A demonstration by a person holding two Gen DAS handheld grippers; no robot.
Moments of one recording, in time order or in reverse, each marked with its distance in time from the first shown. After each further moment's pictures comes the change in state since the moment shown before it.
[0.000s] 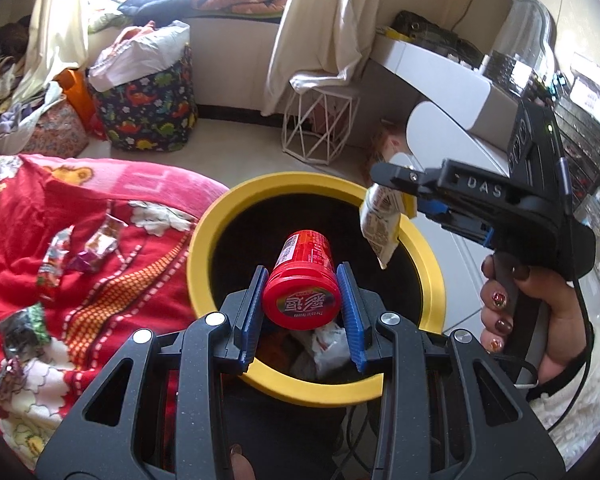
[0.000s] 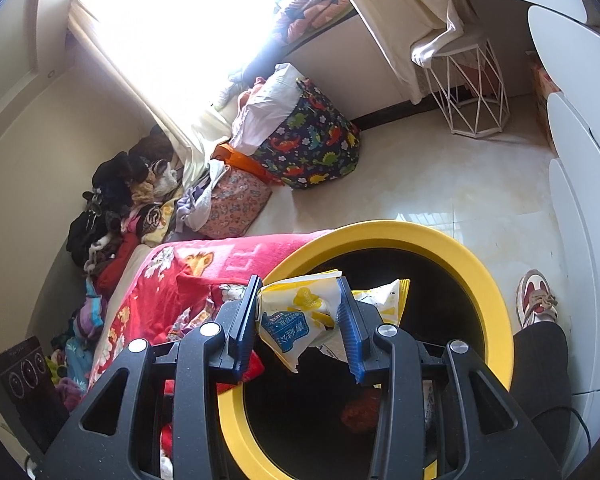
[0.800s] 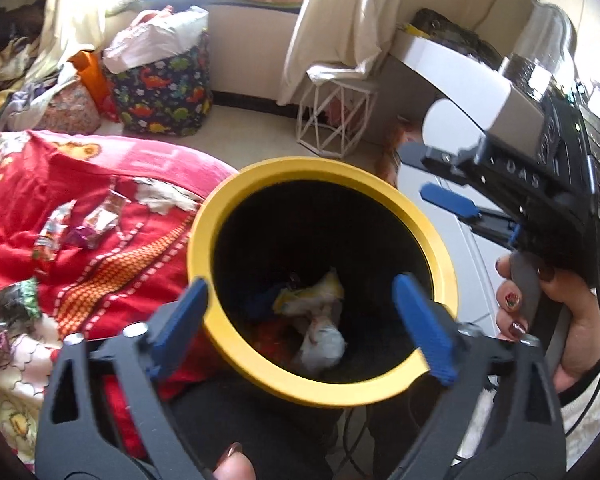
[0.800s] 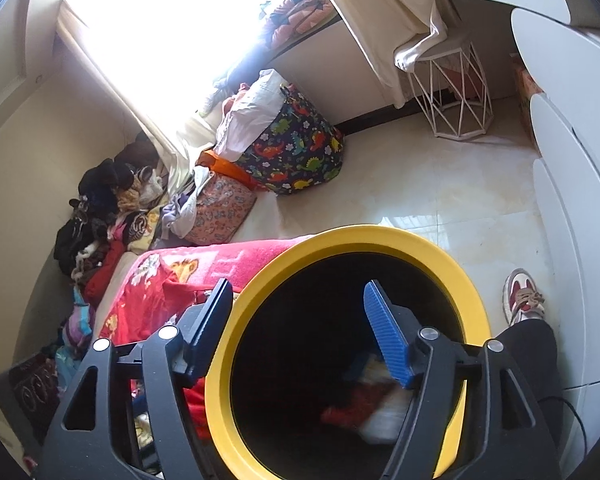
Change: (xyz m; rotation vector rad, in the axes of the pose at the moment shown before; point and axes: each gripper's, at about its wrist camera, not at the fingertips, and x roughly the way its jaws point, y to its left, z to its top) left arm 0.010 0.003 -0.005 -0.071 0.005 0.053; right arm -0.005 0.002 -0.003 0.007 -0.025 -0.064
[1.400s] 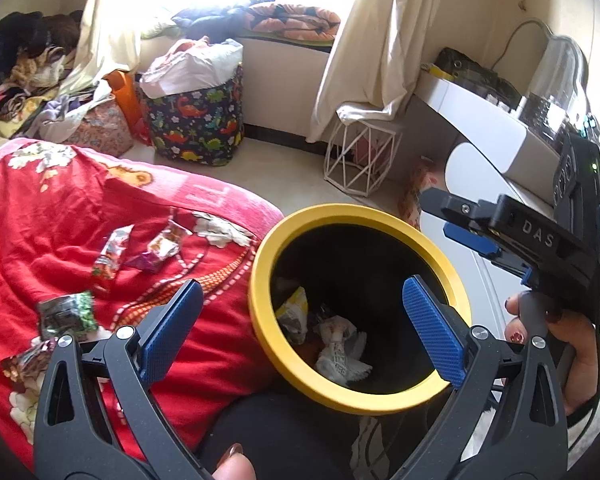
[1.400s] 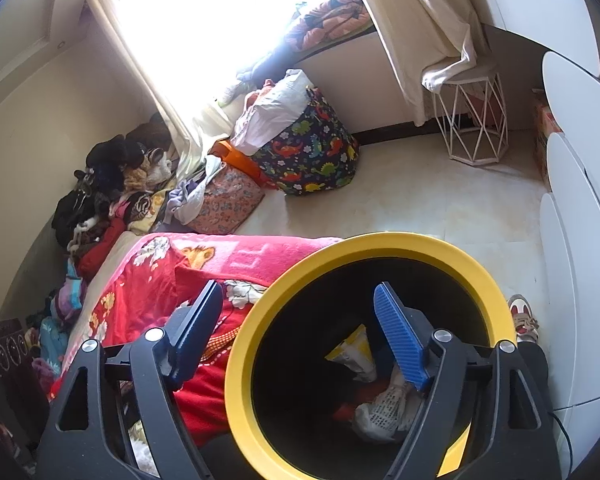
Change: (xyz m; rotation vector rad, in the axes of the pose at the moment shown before) left arm -0.044 0.028 0.005 -0.049 -0.127 0.078; right arm -0.001 0.045 -0.007 -0.128 -0.008 -0.003
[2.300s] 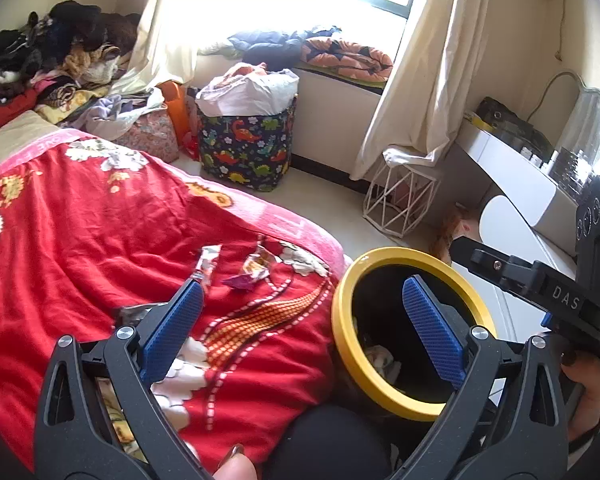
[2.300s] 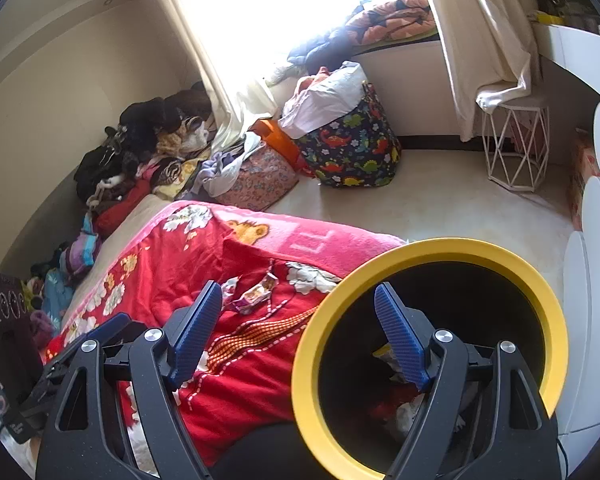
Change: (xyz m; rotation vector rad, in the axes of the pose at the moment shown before) left arm -0.048 0.068 0.006 -0.117 -0.118 0.105; right arm 0.015 0.081 -0.009 -0.175 0.045 0.070
